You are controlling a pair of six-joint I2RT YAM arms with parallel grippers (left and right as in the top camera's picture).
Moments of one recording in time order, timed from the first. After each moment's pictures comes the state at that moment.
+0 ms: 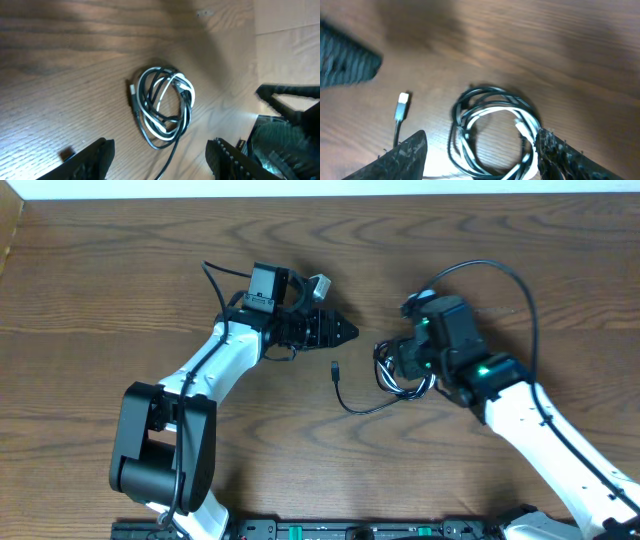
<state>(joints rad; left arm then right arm) -0.28 1.80 1.12 -0.32 0.82 -0.35 0.43 1.37 0.93 -0.44 -0.03 0.19</state>
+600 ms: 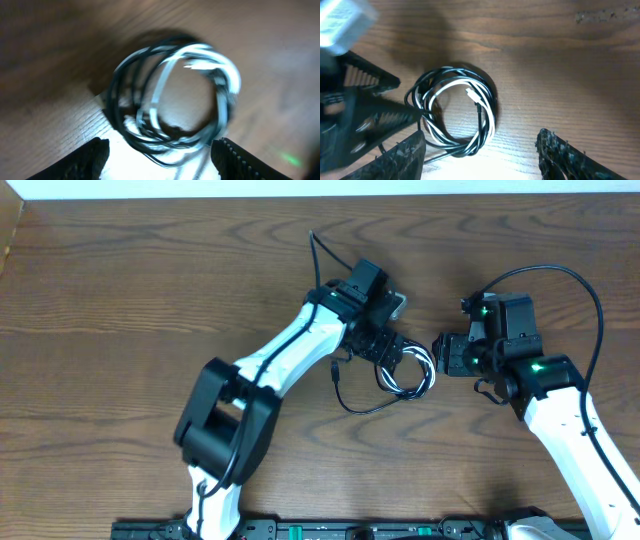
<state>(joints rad) -0.60 2.03 1.51 -0.70 0.40 -0.10 0.21 1.29 0.93 -0.62 -0.10 0.26</state>
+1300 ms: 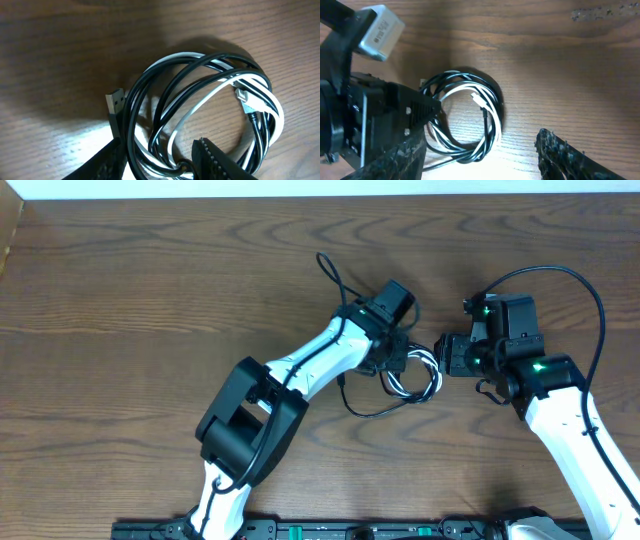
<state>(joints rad) -0.71 2.09 1.50 -0.65 0.20 -0.59 0.20 1.29 0.93 -0.63 -0.10 0.26</state>
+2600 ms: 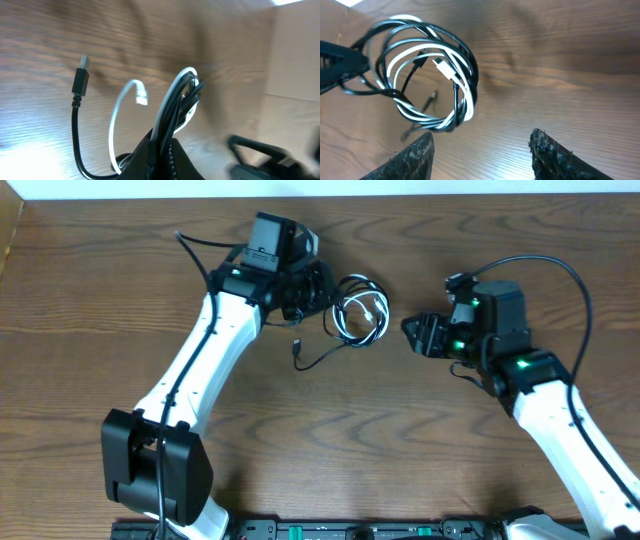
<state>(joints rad) -0.31 1.75 1.49 -0.69 0.55 -0.65 0.26 1.35 0.93 -0.34 -0.34 0.48</state>
